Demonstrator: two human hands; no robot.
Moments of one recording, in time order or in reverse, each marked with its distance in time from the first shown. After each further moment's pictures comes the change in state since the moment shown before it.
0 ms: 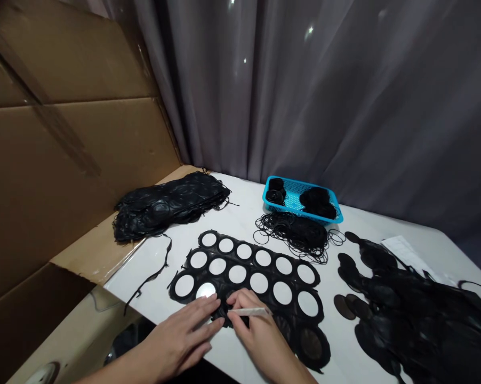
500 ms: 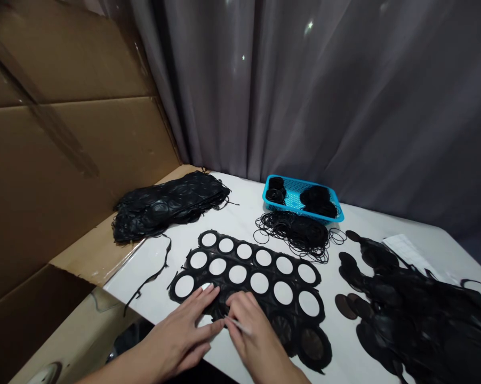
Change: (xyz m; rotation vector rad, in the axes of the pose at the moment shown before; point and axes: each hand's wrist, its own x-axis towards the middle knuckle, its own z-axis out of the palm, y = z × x) left_hand 0.002 -0.002 -0.005 -0.031 -0.109 -0.066; right_hand -0.004 0.006 0.011 -0.157 -0.012 -0.161
